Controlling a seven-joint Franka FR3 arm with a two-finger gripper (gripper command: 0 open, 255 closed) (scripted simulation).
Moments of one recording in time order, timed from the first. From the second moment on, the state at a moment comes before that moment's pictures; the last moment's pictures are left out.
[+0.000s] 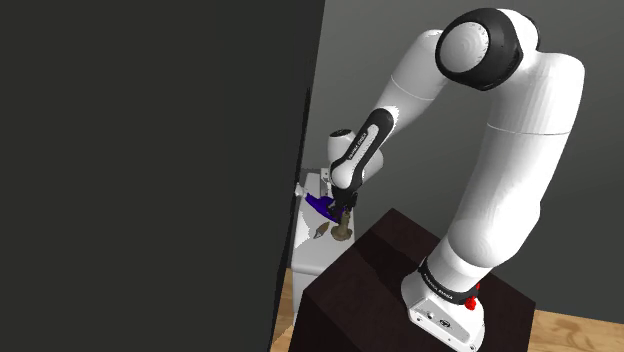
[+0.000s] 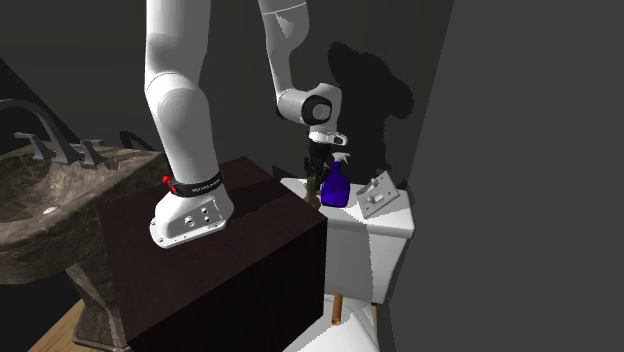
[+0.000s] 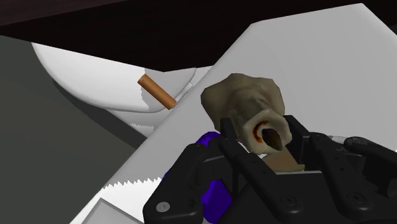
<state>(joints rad) -0.13 0.31 -0.03 -2.60 -0.20 2.65 0.15</state>
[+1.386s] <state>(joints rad) -0.14 0.11 -0.01 -2.63 -0.16 2.48 0.11</state>
